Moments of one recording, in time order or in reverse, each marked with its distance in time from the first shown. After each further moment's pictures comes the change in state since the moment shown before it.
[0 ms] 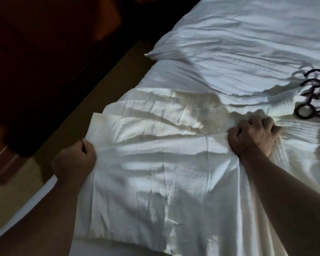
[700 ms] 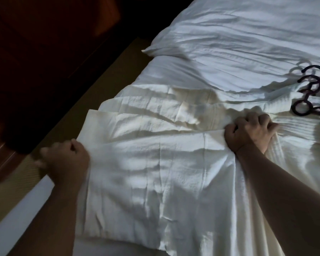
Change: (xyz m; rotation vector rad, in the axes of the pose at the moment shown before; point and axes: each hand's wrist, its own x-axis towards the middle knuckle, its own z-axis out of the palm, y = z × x) left_hand -0.018 0.022 -0.016 0.038 0.084 -0.263; right_hand 0.002 0.003 0.007 -0.015 -0.010 -0.010
